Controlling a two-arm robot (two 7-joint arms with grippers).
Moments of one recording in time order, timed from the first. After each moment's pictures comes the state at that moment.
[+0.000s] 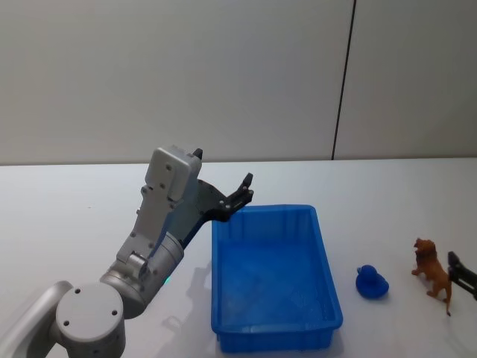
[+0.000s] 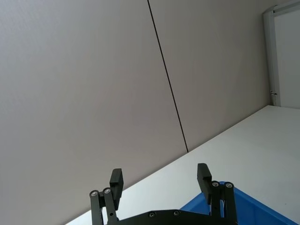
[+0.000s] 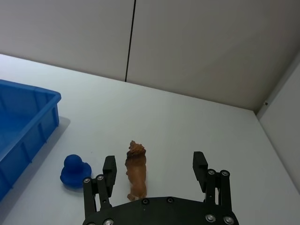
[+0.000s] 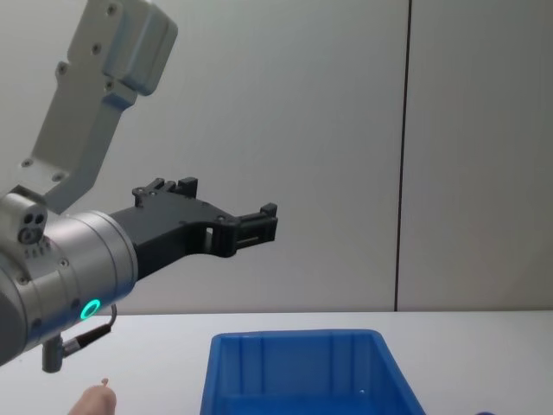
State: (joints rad) left arm -0.24 0.38 0.45 -1.63 -0.20 0.01 -0.01; right arm -0.24 0.54 -0.12 -1.91 0.31 0.23 -0.09
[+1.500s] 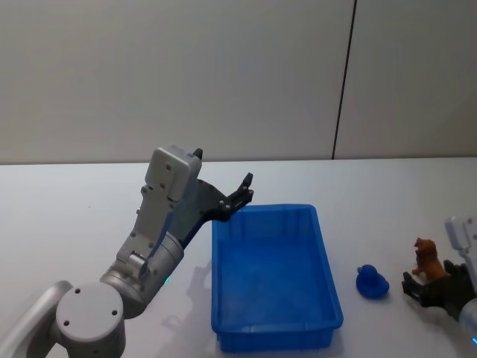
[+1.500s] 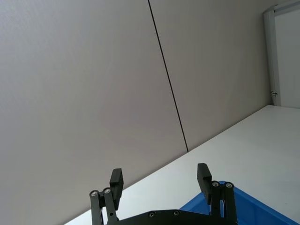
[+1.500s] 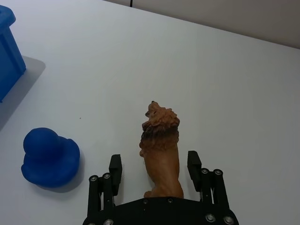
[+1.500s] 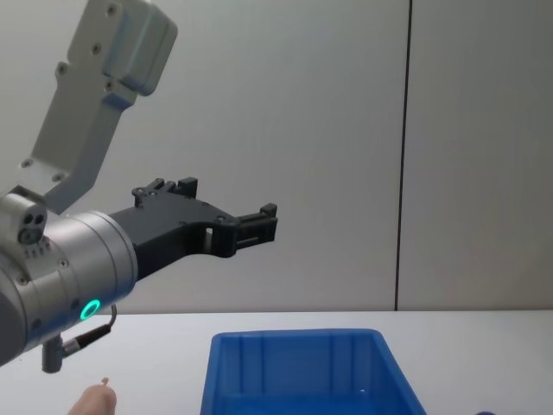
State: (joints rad) left arm -0.24 0.38 0.45 -1.63 -0.20 0.01 -0.01; right arm 0.10 0.31 -0.22 -1.45 0.14 0.39 0.02
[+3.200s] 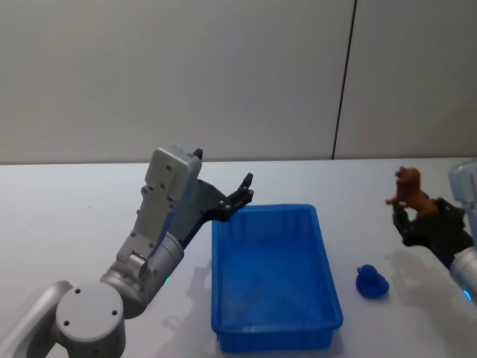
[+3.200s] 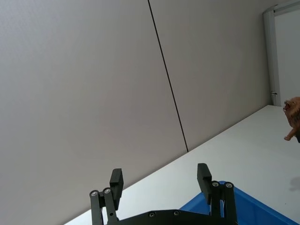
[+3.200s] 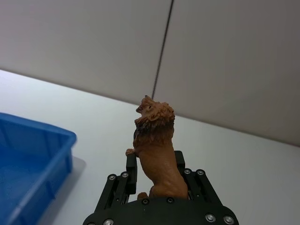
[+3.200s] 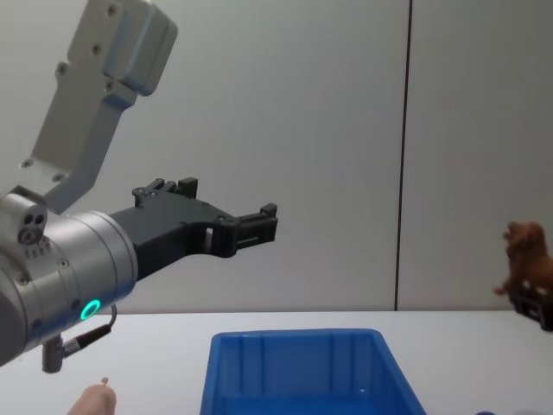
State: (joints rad) left arm -0.24 0.38 0.45 -1.63 -0.20 0.01 -0.01; right arm 0.14 0.29 -0.21 -1.55 0.12 0.21 0.08
